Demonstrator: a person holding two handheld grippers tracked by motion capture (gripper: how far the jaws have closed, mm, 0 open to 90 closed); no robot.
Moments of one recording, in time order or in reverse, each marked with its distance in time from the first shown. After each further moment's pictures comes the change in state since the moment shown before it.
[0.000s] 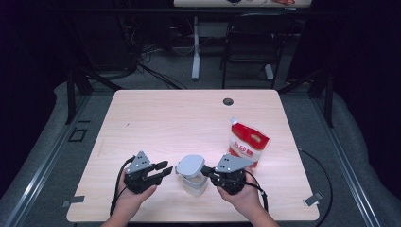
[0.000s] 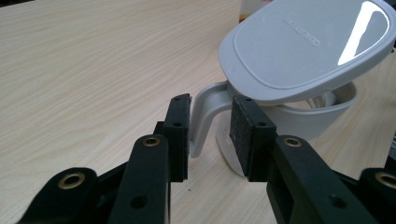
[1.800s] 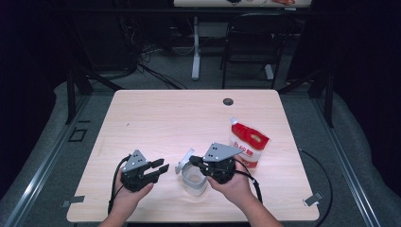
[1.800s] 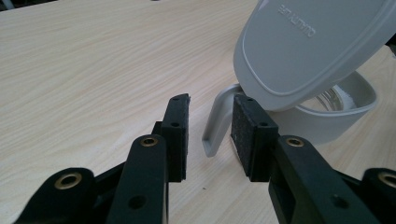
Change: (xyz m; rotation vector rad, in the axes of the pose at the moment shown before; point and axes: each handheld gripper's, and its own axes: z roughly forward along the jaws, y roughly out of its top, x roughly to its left) left arm 0.008 -0.002 -0.004 -0.005 0.028 -0.007; right arm 0.001 0.042 0.015 -0.022 0.011 -0.059
